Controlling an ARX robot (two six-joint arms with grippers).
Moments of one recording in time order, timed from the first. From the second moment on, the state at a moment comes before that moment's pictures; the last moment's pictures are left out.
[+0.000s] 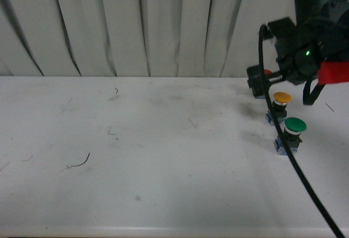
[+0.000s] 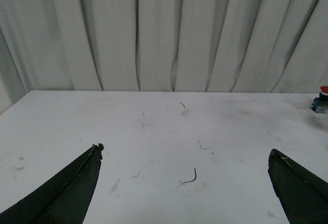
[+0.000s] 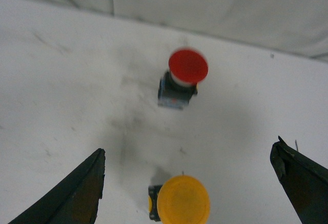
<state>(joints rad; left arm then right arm) 0.00 0.01 0.01 0.00 0.00 0.00 0.13 2.28 1.59 0.10 0.16 -0.18</state>
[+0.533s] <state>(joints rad) 0.00 0.01 0.01 0.00 0.00 0.00 0.01 1.22 0.71 0.47 0.00 -0.02</state>
